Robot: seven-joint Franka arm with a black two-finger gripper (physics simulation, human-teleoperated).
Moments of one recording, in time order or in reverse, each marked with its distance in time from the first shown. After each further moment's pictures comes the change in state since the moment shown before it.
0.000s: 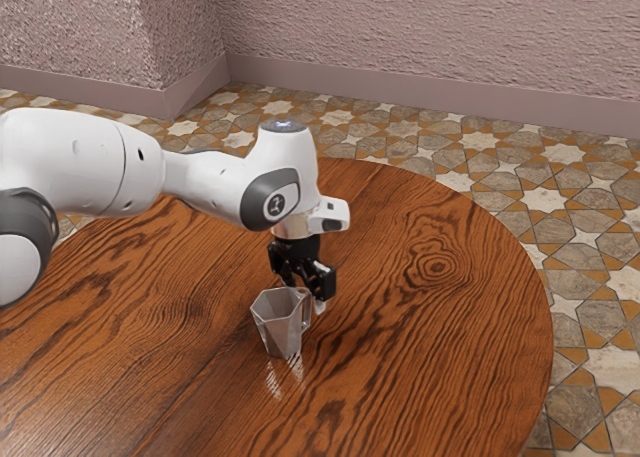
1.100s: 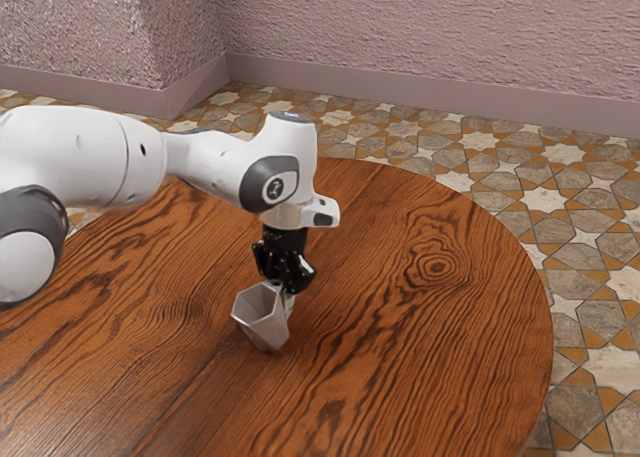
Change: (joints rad) arm 0.037 0.046 0.000 0.113 0.096 -0.222 -0.065
